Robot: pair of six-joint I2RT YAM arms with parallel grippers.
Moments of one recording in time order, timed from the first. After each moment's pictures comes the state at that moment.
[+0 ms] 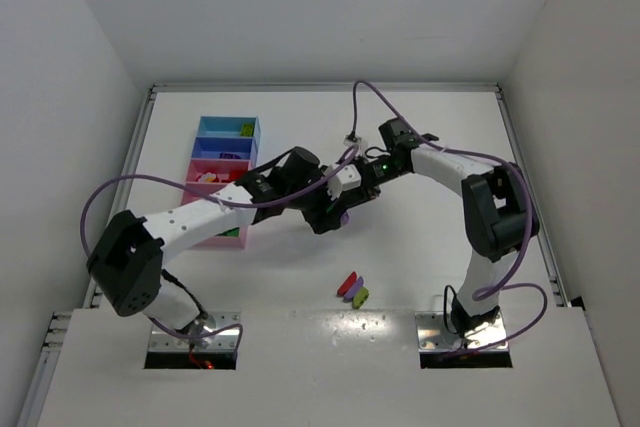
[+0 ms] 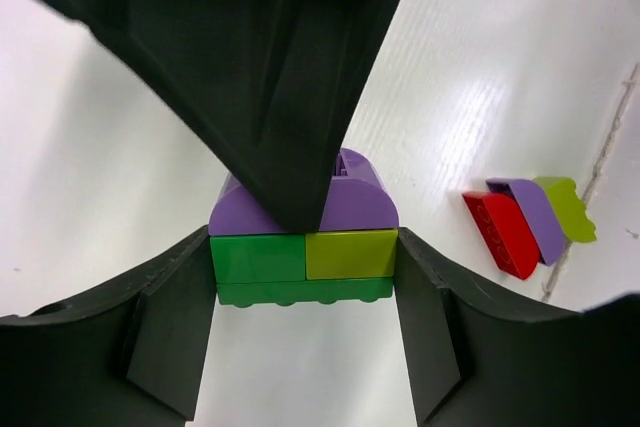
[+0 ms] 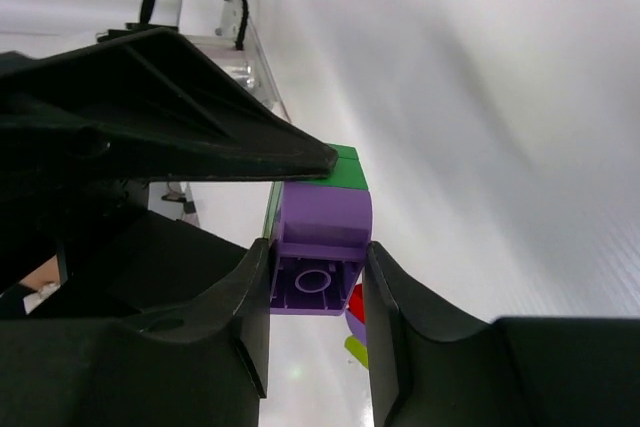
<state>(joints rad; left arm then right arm) -0.78 1.49 1.05 -0.32 0.30 0.22 0.35 1.84 1.19 -0.55 -1.08 0.04</state>
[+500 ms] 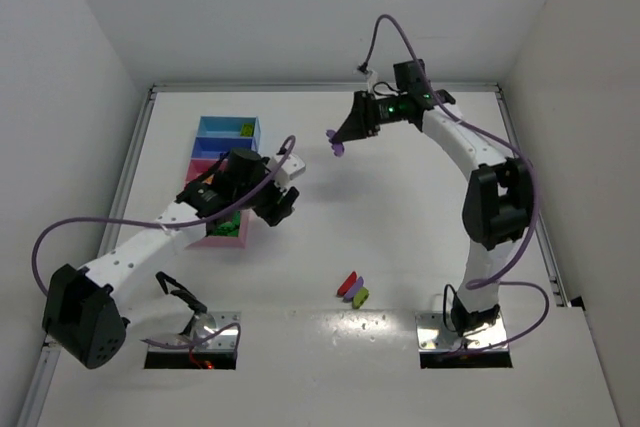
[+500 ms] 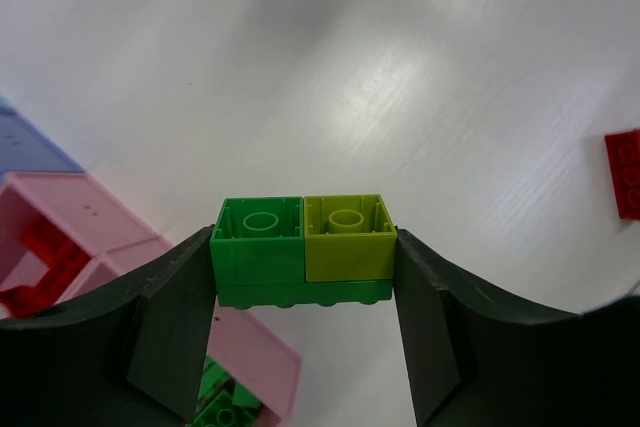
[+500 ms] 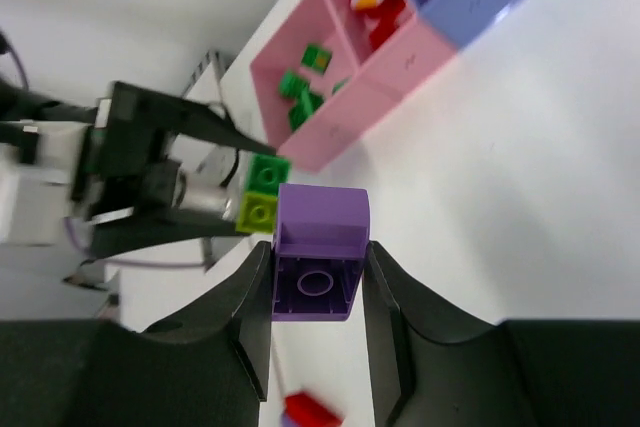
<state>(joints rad) -0.55 1.18 0.86 -0.41 0.21 0.27 0.27 1.92 1.61 -0.48 -1.11 0.10</state>
